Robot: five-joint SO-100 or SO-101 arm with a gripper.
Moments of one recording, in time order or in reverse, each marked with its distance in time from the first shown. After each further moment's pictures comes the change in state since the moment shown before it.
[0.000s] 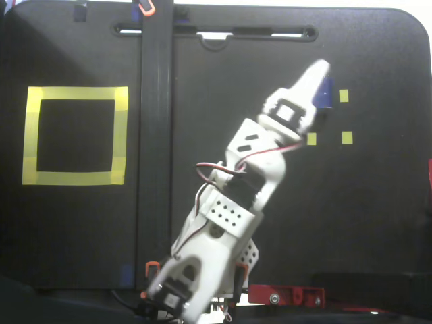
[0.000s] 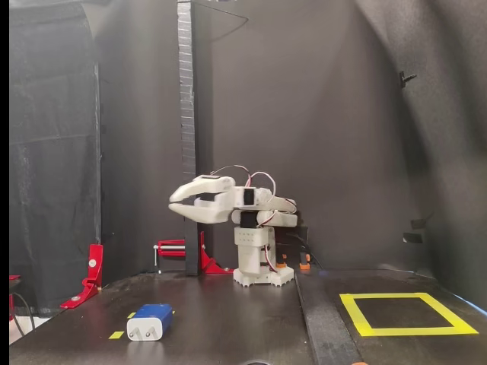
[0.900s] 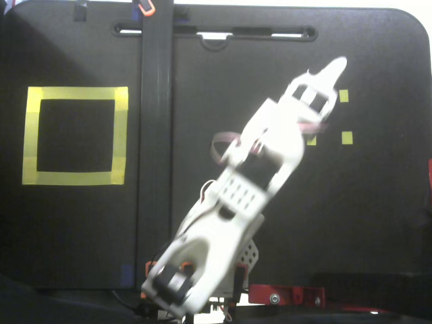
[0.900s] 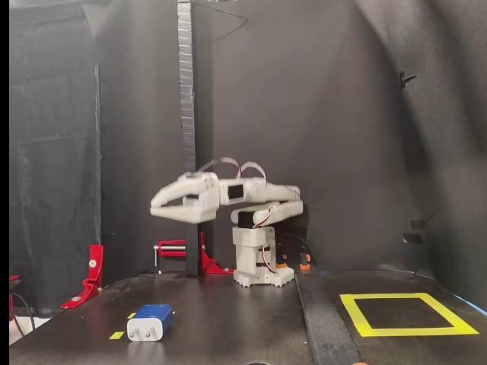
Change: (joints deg) arm 1.0 -28.7 -24.3 8.4 1.5
